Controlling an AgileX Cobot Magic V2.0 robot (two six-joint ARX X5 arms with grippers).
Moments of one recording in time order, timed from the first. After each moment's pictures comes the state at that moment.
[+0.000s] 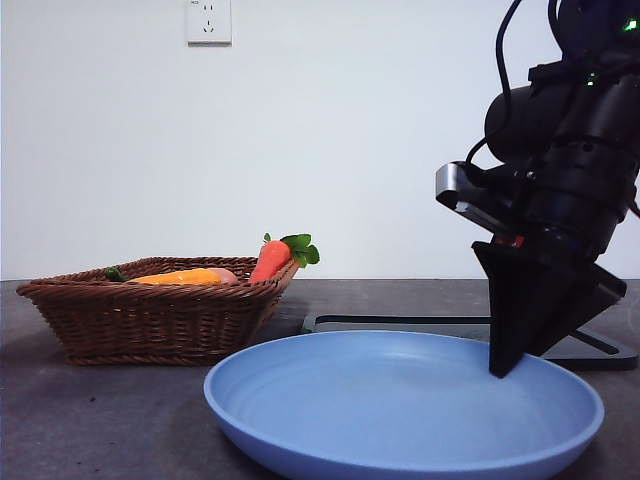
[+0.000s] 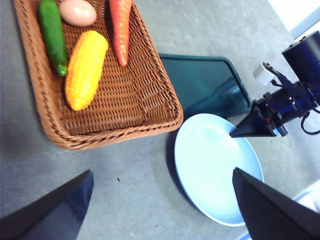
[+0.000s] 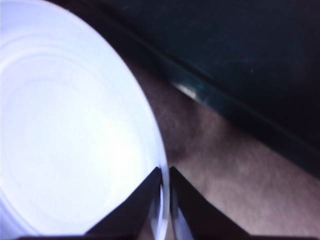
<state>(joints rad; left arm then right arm) 0.02 0.67 0.81 -0.85 0.65 -0.07 0.36 1.67 0.98 -0.70 -0.43 -0.04</state>
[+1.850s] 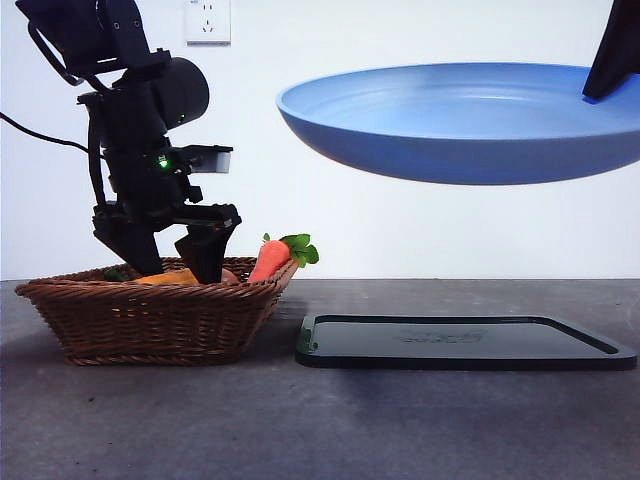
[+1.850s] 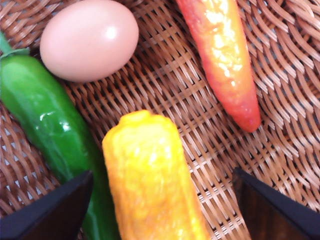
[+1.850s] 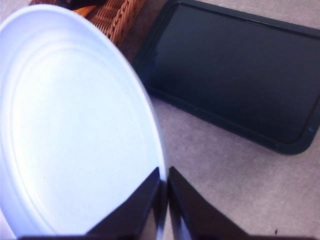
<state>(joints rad) -0.36 1.91 1.40 -0.54 0.00 0.21 0.27 0.98 0.98 -0.91 -0.41 0.05</state>
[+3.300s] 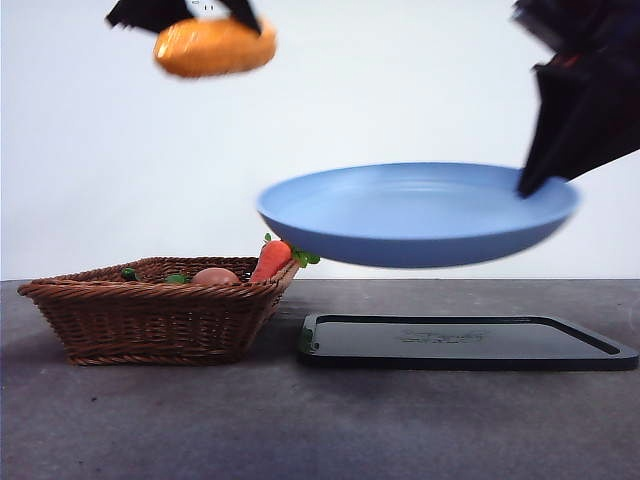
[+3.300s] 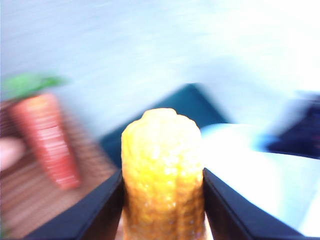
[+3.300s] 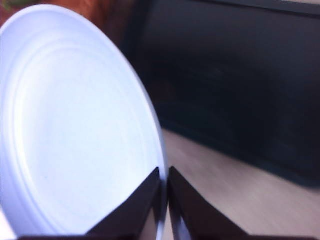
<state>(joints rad) -0.43 1.52 1.59 -0.77 0.44 0.01 0.26 1.30 0.98 -0.67 -0.47 0.17</state>
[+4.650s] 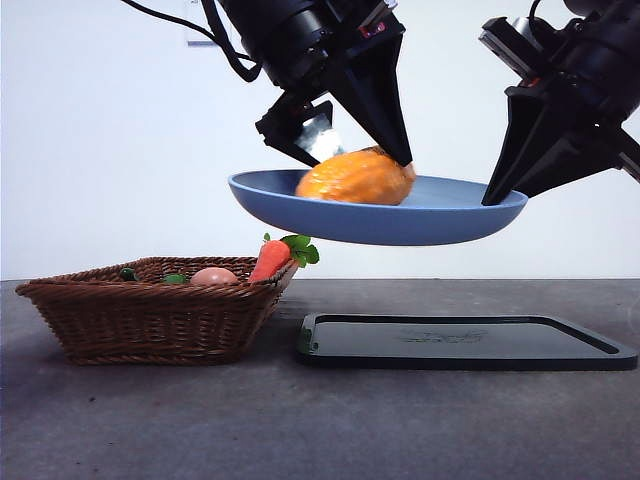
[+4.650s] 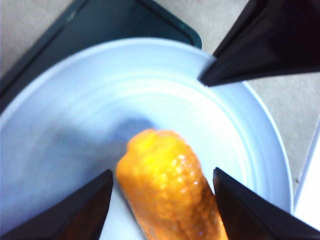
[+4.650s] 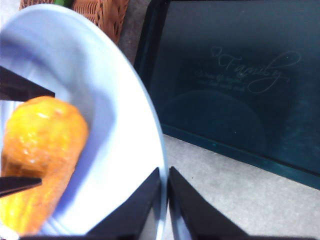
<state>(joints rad) -0.72 1.80 1.59 -0.79 0.35 0.17 0.25 1.36 0.98 -0.61 -0.55 0.30</state>
